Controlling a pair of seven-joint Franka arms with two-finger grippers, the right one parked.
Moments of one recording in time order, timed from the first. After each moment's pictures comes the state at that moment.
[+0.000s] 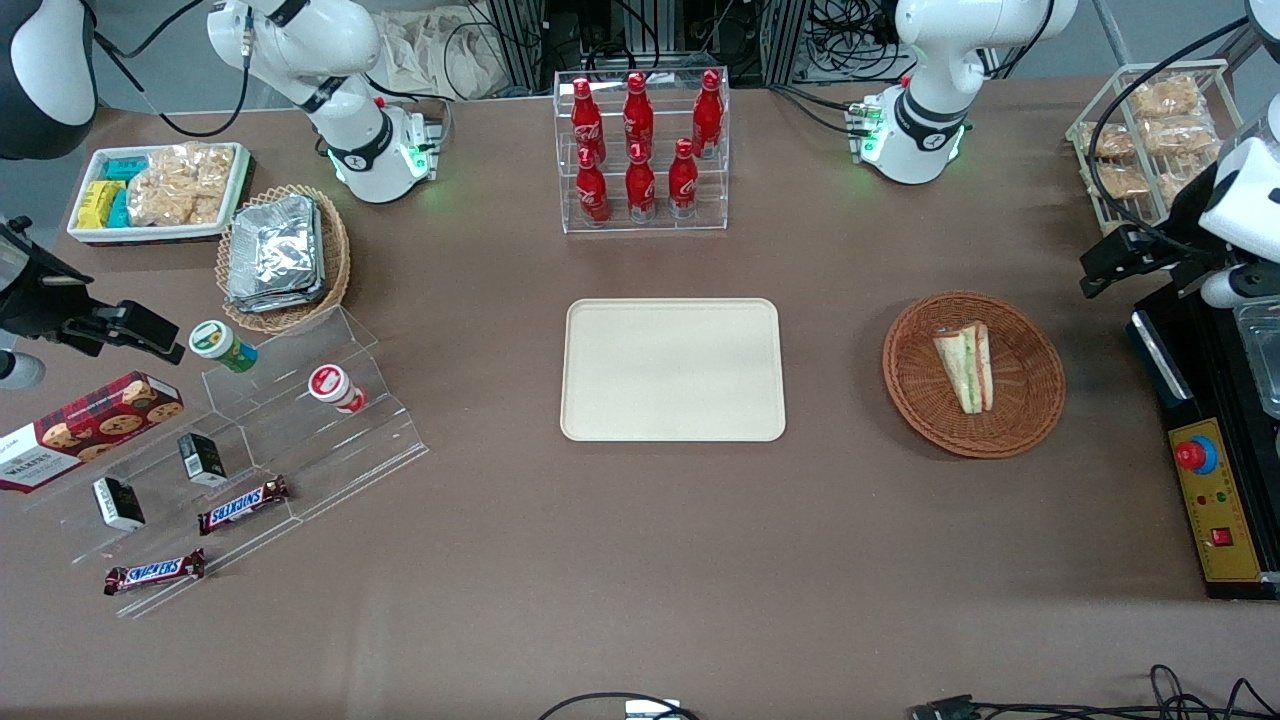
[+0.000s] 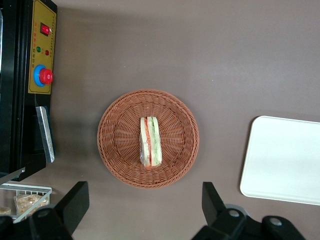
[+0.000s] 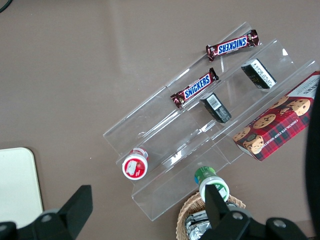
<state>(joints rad) 0.02 -0.07 -0.06 -1.67 0.02 1.60 -0.14</state>
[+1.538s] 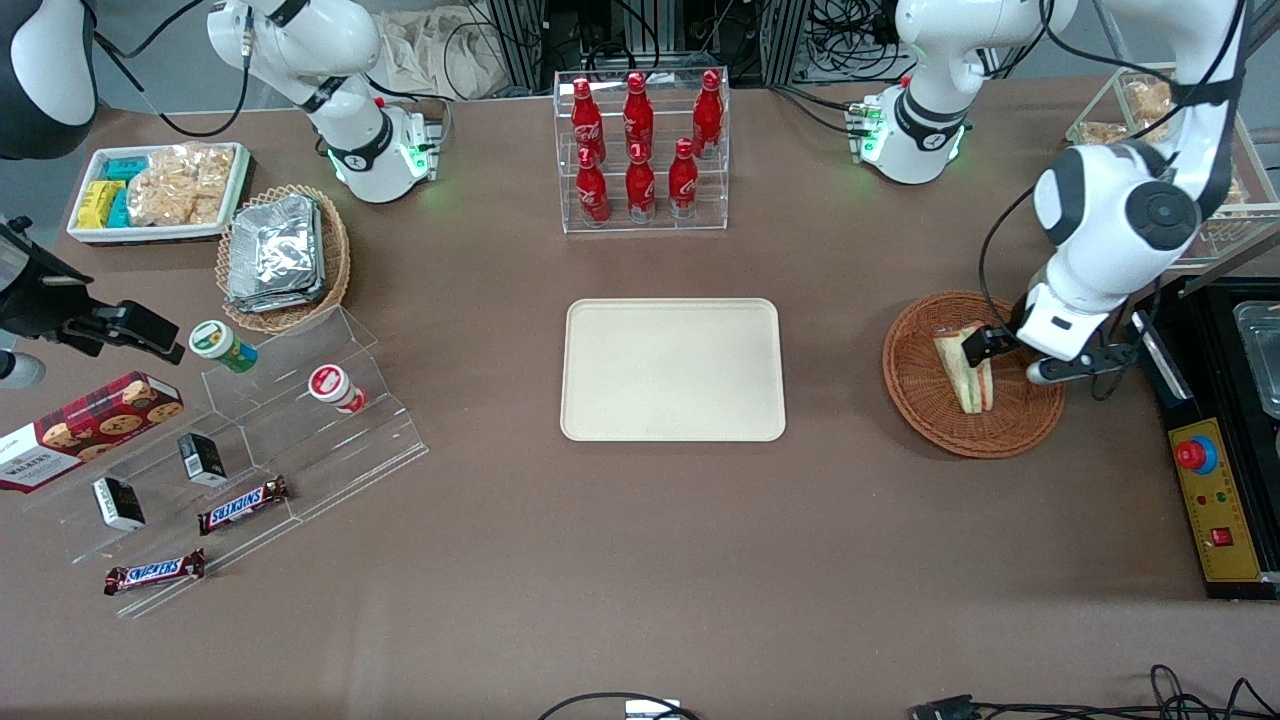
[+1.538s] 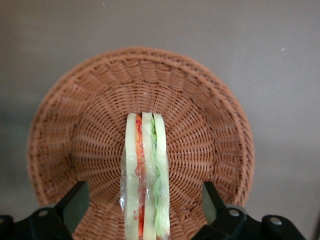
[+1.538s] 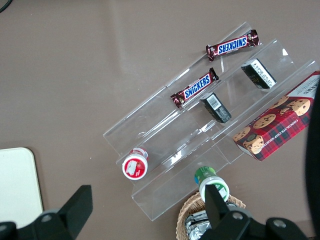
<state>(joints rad) 0.02 0.01 -0.03 -2.44 0.02 2.47 -0.21</state>
